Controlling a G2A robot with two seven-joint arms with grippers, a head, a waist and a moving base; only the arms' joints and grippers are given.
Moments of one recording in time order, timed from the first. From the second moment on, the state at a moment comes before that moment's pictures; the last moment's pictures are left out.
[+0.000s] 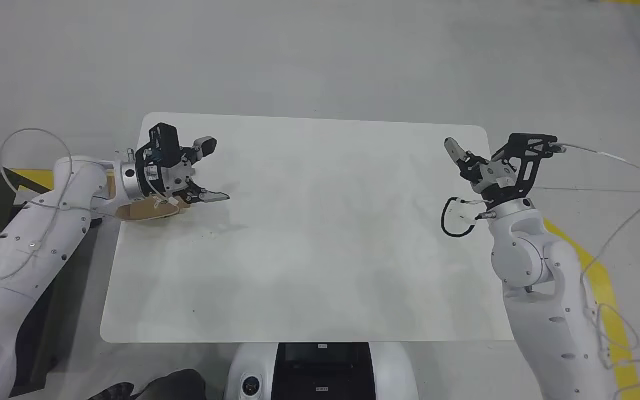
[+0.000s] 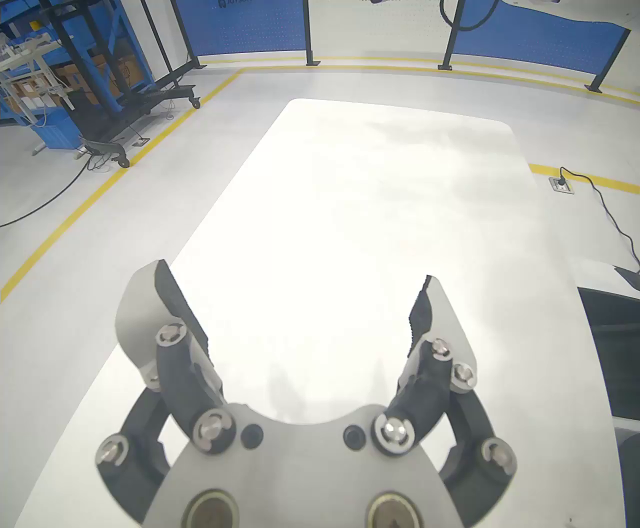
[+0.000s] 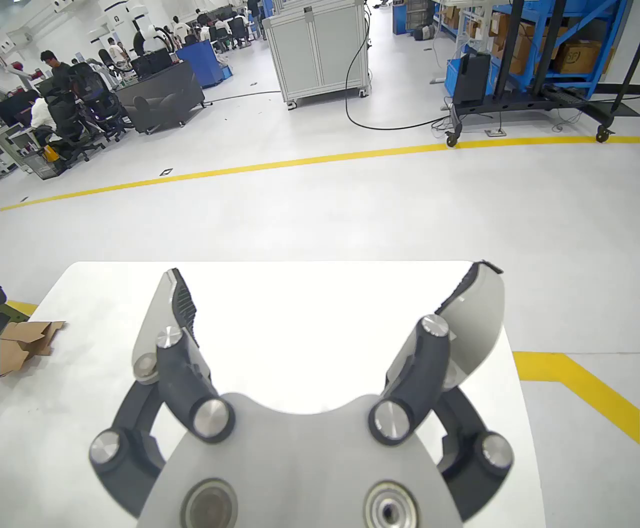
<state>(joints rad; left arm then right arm) 0.83 -0.57 -0.87 -1.24 1.23 -1.01 0.53 -1.37 -1.17 1.46 -1.84 -0.90 0.02 0.22</state>
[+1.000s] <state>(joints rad) 0.85 -0.54 -0.78 -1.18 0.66 -1.01 0.37 -1.37 -1.17 1.46 -1.84 -0.90 0.02 0.22</state>
